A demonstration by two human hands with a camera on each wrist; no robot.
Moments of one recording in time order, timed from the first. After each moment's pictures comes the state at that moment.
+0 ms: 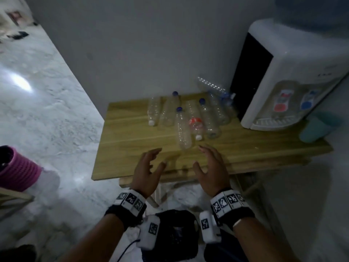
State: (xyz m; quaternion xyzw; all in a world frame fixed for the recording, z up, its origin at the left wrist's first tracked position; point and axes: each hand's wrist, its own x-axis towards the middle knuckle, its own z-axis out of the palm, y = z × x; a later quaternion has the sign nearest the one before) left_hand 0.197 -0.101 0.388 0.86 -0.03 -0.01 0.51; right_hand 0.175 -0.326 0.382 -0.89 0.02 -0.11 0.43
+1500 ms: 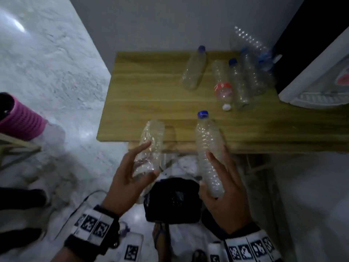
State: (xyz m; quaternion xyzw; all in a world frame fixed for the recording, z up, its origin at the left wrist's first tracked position) left_hand 0.117 -0.024 0.372 0.75 0.05 -0.09 0.66; right_hand 0.094 -0.278 0.365 -0.91 -0.05 -0.11 0.39
